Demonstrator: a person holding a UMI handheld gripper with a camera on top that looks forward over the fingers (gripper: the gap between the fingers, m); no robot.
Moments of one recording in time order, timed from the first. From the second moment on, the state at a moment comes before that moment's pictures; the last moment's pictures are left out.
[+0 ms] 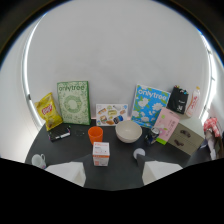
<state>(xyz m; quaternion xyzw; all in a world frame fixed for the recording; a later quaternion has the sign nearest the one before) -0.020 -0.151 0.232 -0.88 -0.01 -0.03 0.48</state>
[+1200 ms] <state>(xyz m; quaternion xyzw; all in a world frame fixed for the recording) -0.331 -0.022 0.129 -0.90 -0.09 0.04 0.43</state>
